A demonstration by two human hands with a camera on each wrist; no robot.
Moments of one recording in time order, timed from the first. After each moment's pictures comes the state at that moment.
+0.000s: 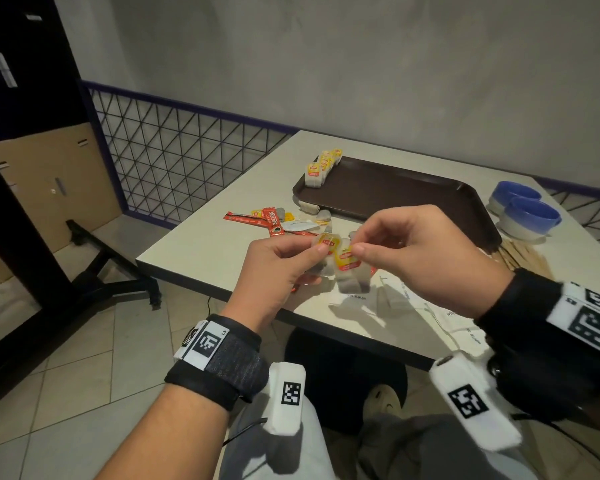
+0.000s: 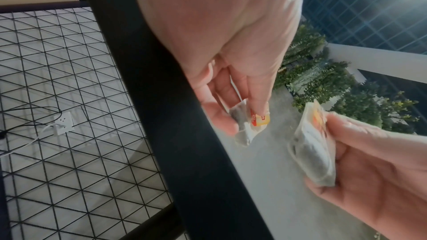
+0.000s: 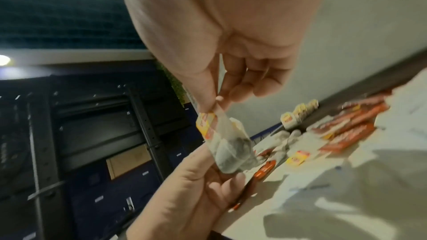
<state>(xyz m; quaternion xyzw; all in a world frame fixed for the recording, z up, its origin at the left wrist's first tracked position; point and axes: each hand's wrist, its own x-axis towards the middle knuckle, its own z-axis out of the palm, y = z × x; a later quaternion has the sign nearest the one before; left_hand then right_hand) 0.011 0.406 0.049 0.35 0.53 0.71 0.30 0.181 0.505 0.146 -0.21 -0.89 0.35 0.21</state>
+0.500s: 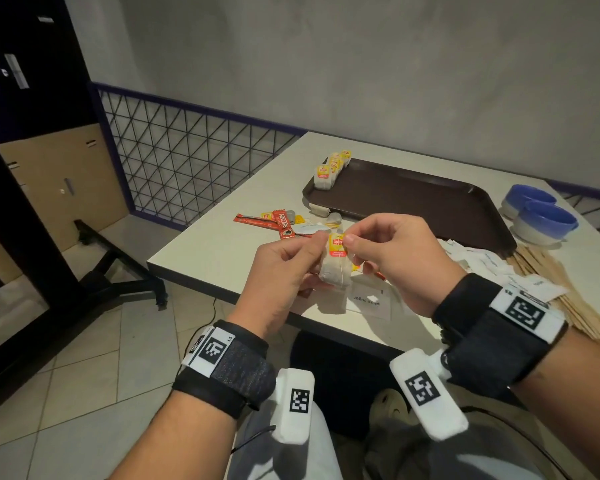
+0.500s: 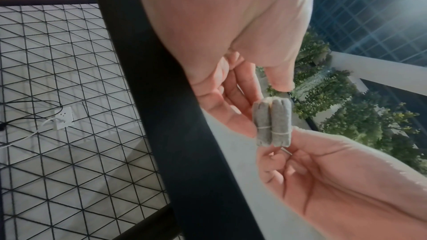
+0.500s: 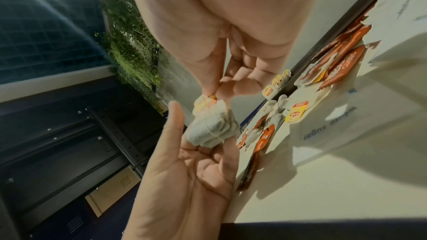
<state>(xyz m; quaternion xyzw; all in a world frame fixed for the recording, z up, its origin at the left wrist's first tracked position) 0.008 0.401 0.048 0.33 0.52 0.72 0.32 0.138 0.511 0.112 -0.29 -0.76 0.52 0.27</state>
